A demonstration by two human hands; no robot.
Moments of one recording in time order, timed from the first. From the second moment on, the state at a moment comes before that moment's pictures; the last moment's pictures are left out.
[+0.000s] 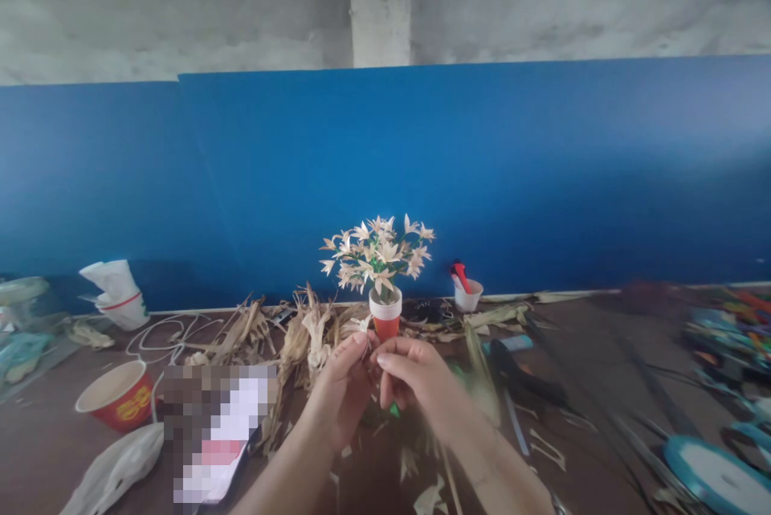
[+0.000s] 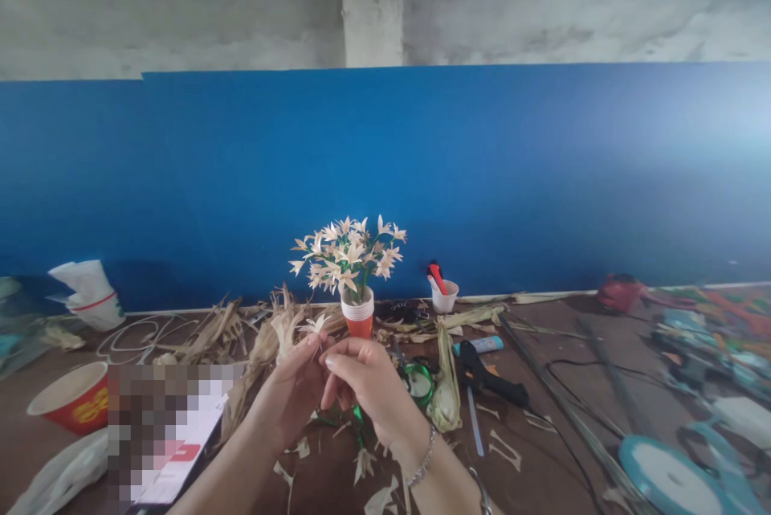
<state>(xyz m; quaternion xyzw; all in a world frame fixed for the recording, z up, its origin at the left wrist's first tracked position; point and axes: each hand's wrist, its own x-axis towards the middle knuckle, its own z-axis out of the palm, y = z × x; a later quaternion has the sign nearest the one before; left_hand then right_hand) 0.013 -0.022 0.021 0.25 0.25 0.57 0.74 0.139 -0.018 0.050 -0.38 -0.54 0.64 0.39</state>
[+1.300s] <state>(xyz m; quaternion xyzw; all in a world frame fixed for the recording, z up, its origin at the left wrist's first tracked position) 0.024 -0.031 0.027 0.23 0.31 0.59 0.71 0.137 -0.019 0.049 -0.40 -0.56 0.62 0.39</state>
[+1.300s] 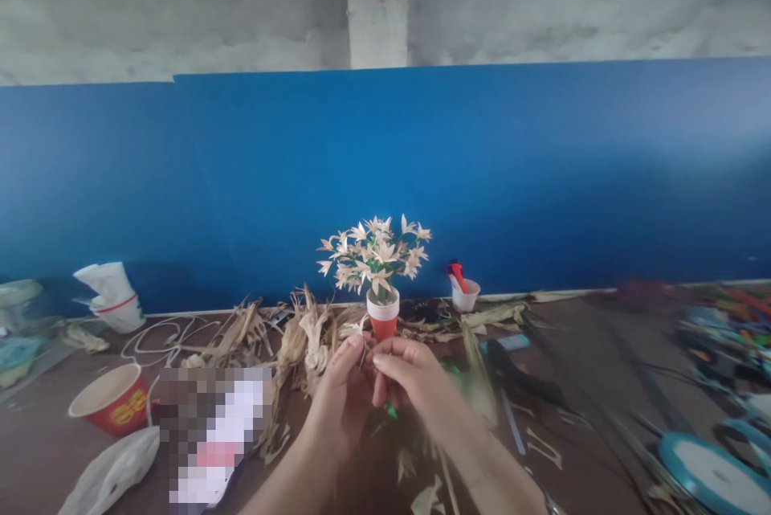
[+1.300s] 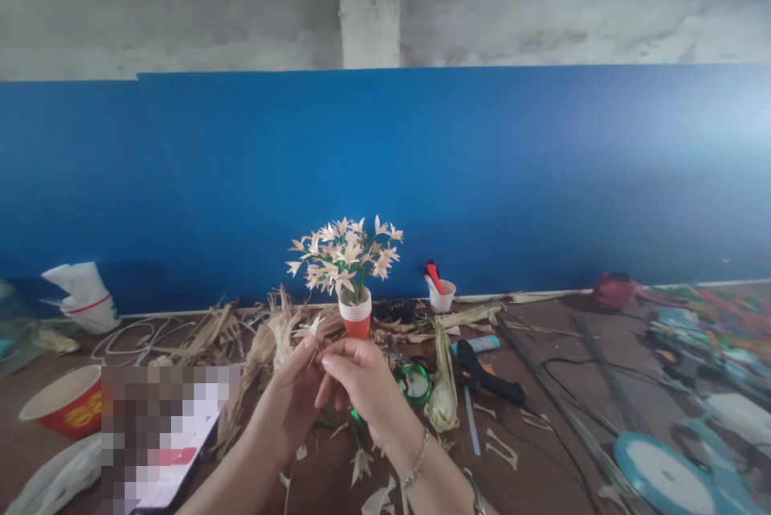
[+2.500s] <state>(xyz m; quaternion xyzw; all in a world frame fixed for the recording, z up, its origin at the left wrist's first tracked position) 0.025 -0.032 0.028 0.21 0.27 0.59 0.73 0.139 -0.018 0.048 -0.40 -0.56 0.61 0.39</state>
